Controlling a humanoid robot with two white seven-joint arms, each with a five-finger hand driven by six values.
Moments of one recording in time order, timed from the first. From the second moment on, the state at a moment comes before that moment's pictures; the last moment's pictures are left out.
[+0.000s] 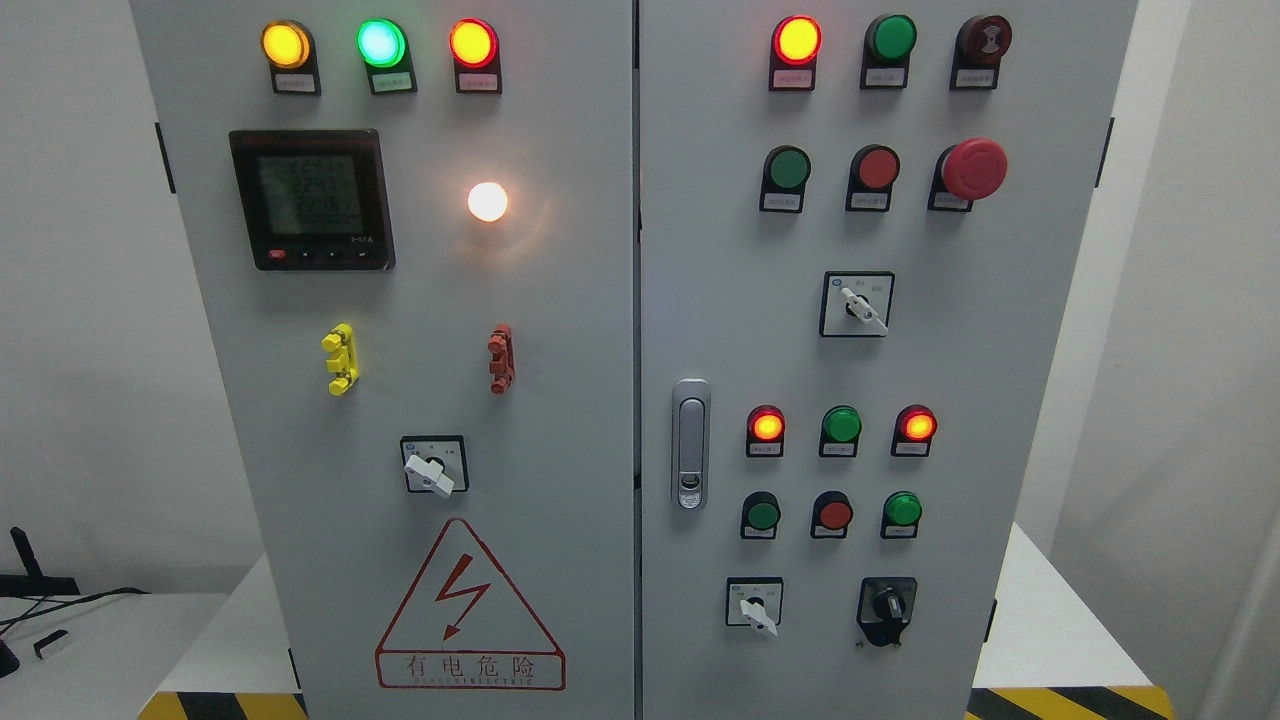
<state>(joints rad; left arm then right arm) -0.04 -0.09 0.08 0.06 0.00 -0.16 0.06 0.17 0.00 -0.14 -0.14 0.05 -0.07 -0.04</state>
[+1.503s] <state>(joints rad) -0.04 -0.09 0.08 0.06 0.00 -0.16 0.06 0.17 0.00 -0.15 -0.14 0.05 -0.08 -0.04</state>
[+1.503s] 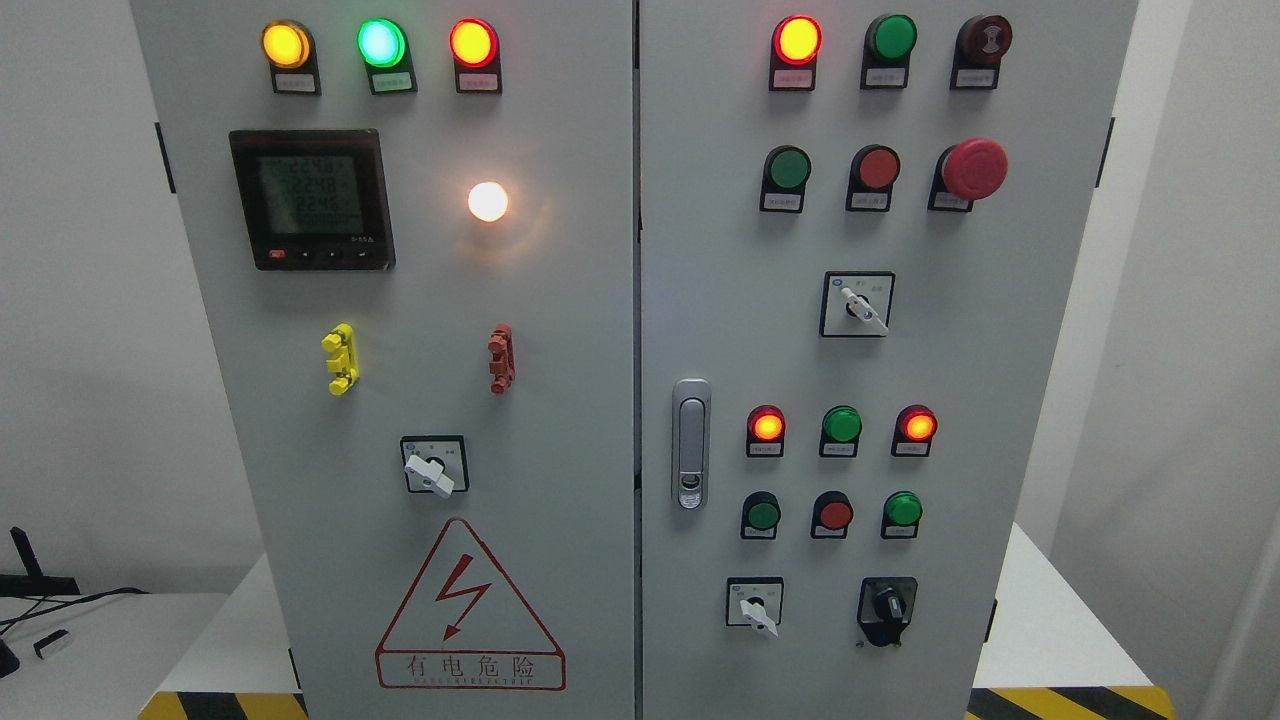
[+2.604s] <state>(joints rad) -0.04 -0.09 0.08 0.06 0.00 -0.16 0.06 0.38 0.02 -0.25 -0.64 0.04 -0.48 -0.05</state>
